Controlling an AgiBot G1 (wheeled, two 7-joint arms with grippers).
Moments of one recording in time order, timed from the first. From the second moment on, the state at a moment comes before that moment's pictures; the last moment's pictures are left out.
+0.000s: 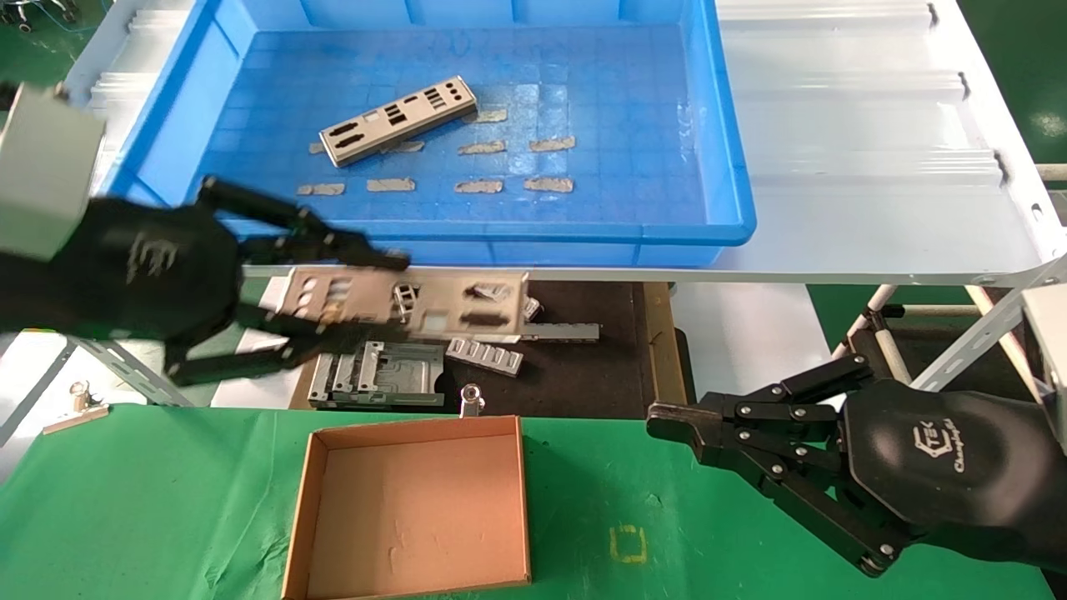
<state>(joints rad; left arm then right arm) -1.77 0.67 0.76 -0.87 0.94 1.57 0.06 1.10 -0.55 -0.44 1.24 -0.62 -1.42 0.10</state>
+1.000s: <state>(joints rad) -1.30 0.66 0.95 -1.15 1.15 1.01 0.01 1.10 -0.55 -0.44 1.24 -0.62 -1.42 0.10</state>
